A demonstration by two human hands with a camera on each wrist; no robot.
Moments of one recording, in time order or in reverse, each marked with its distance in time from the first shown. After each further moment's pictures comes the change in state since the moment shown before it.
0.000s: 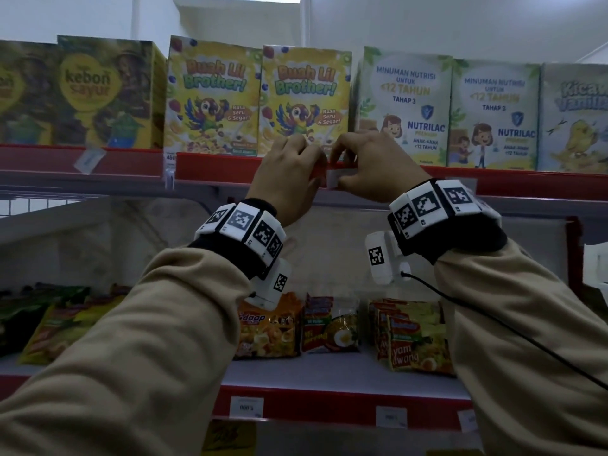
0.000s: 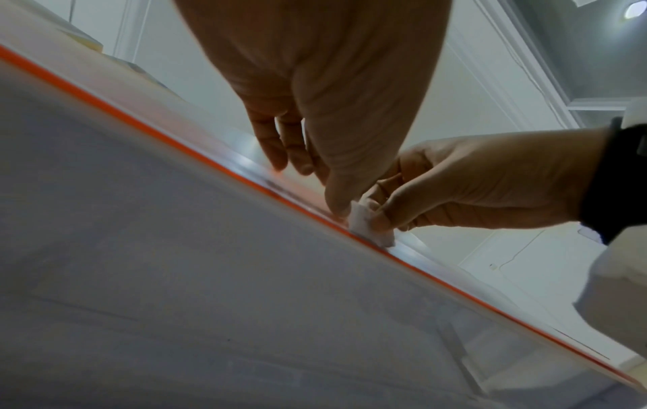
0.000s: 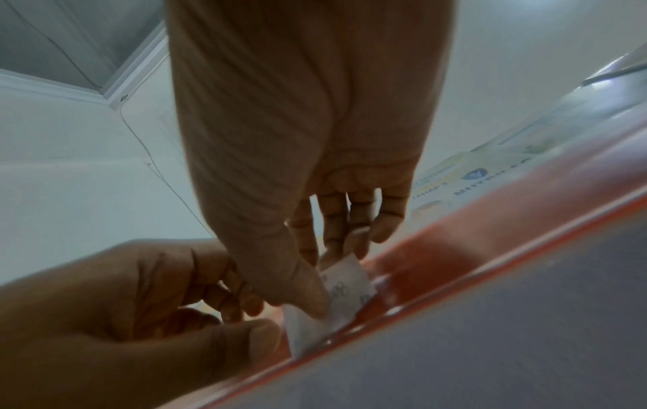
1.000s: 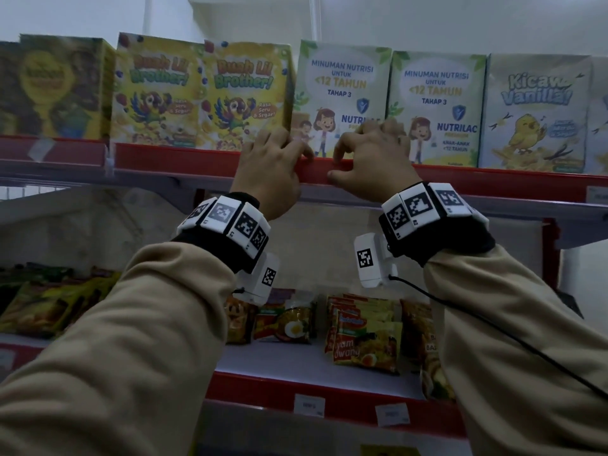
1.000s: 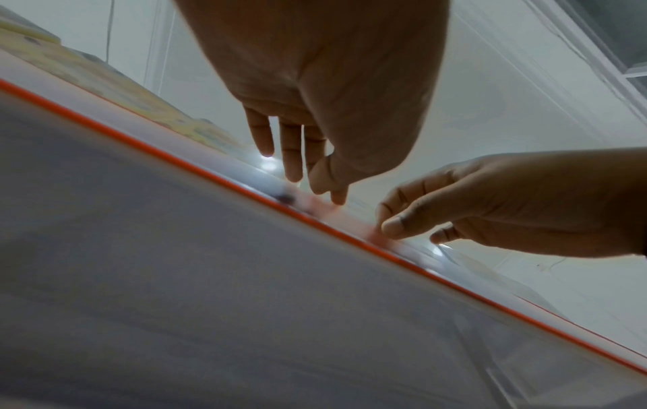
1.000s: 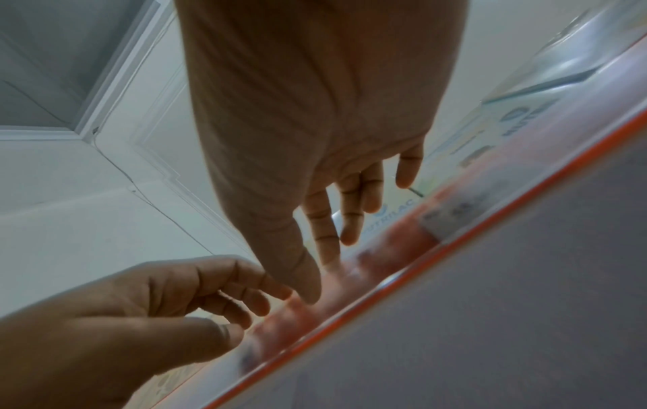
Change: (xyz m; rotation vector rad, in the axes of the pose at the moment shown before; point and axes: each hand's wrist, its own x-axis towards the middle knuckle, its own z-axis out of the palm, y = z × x) left_hand 0.027 0.095 0.026 0.120 -0.026 -0.153; right_hand -0.045 0.096 -0.031 -0.075 0.031 0.131
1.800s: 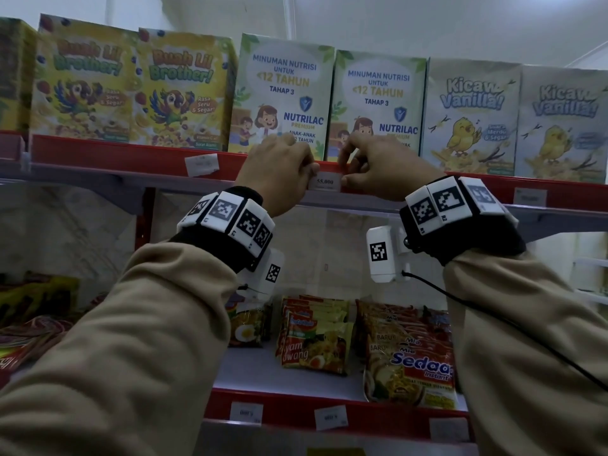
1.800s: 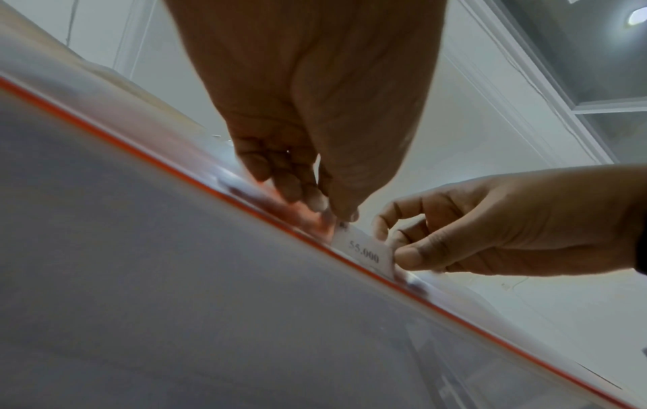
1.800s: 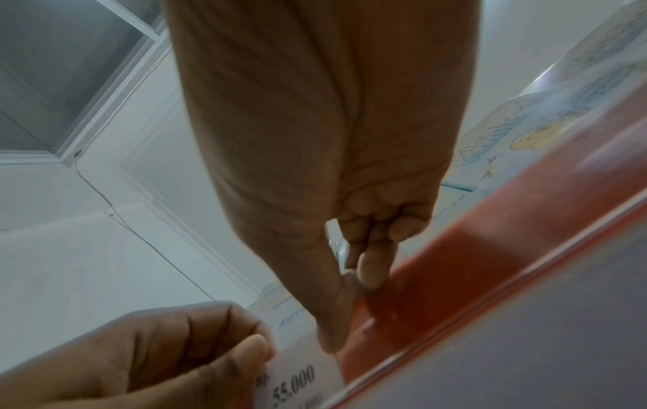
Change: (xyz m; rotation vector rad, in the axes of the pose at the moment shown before) left_hand 0.030 0.084 0.027 -0.085 -0.089 0.063; right_hand -0.021 0.092 -0.041 0.184 -0.179 -0.047
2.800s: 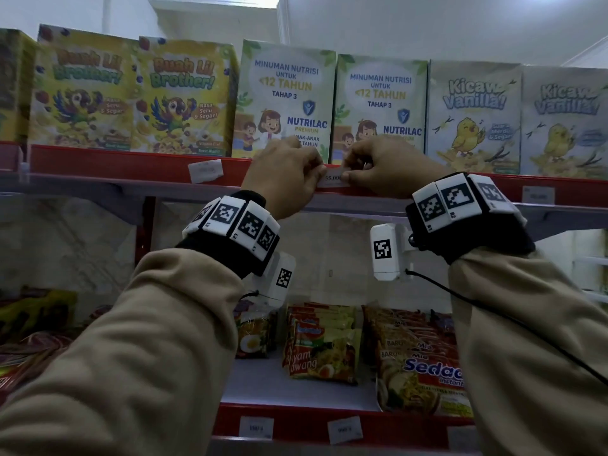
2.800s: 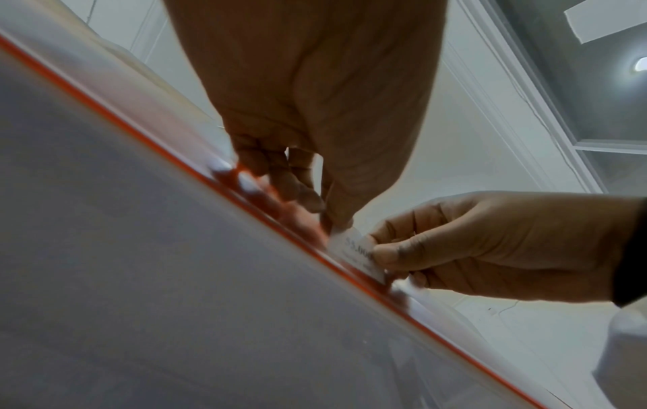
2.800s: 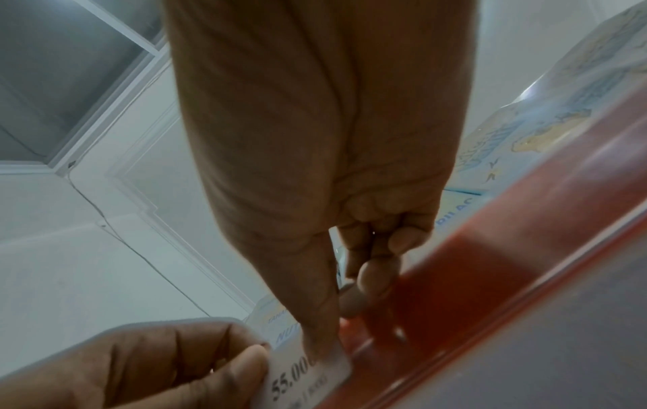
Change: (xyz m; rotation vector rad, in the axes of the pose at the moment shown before) left_hand 0.001 -0.005 0.004 -0.106 0.057 0.019; right_hand 0.007 -0.002 0.002 -0.082 0.017 0.003
